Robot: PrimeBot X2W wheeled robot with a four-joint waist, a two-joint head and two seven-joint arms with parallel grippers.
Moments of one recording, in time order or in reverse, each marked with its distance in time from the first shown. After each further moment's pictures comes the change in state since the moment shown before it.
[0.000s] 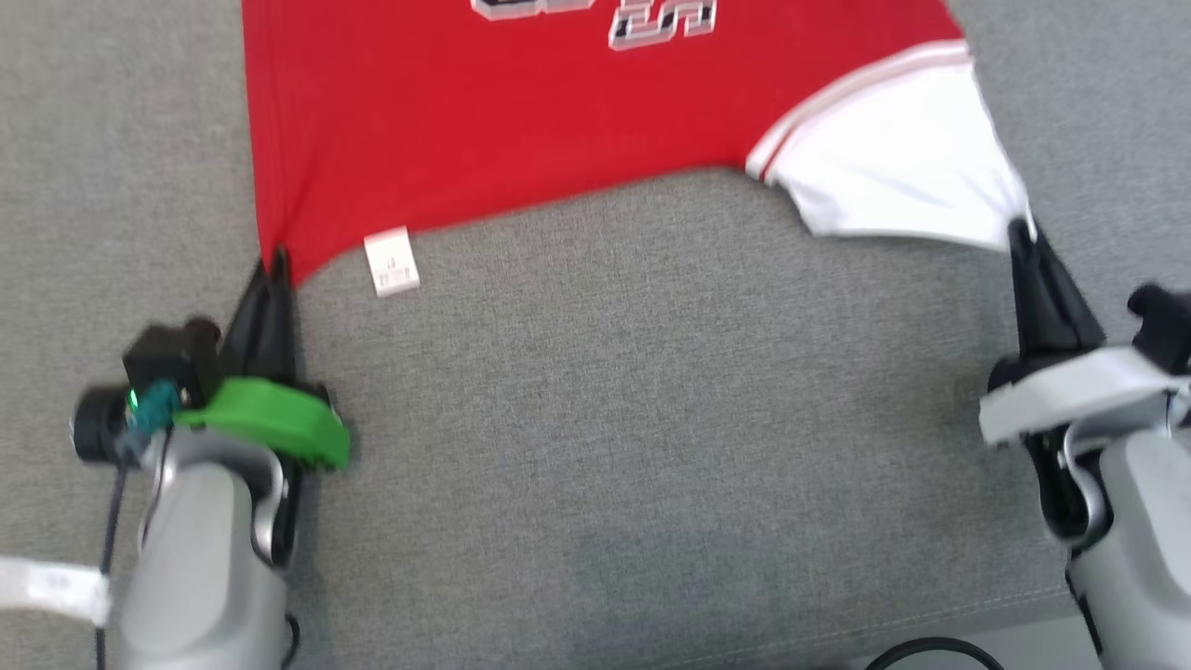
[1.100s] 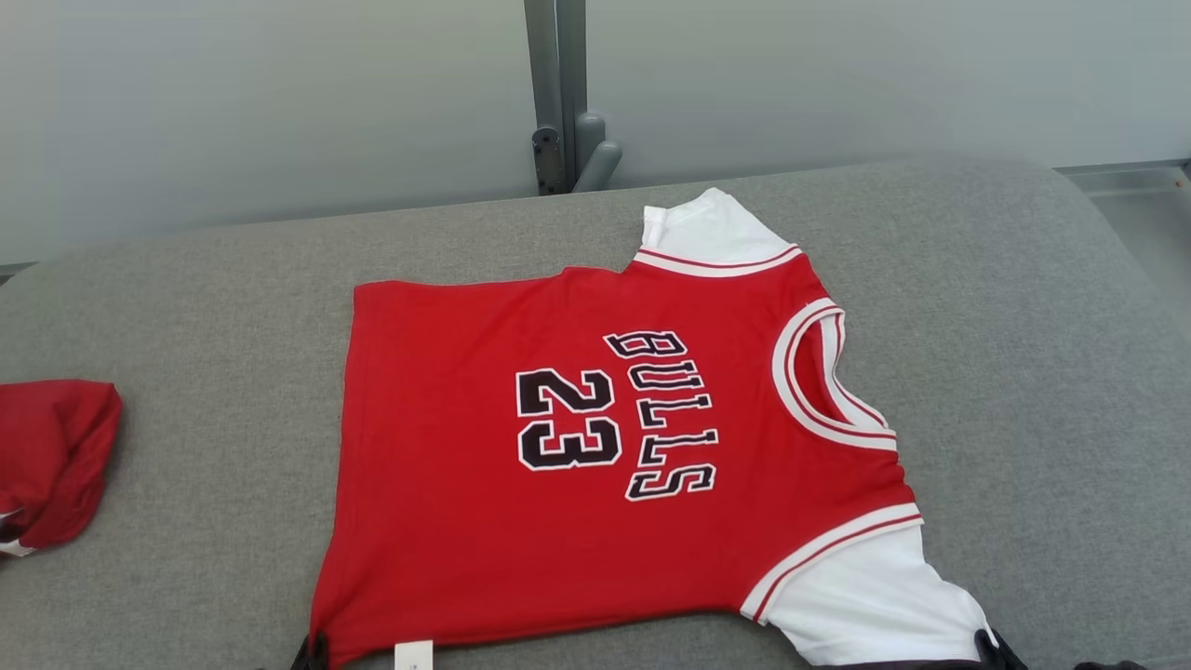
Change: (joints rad) left arm 0.568 -0.079 0.101 0.010 0.044 -0.013 0.001; right arm 0.633 0.065 0.012 0.012 -0.052 0.000 0.000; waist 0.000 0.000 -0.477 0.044
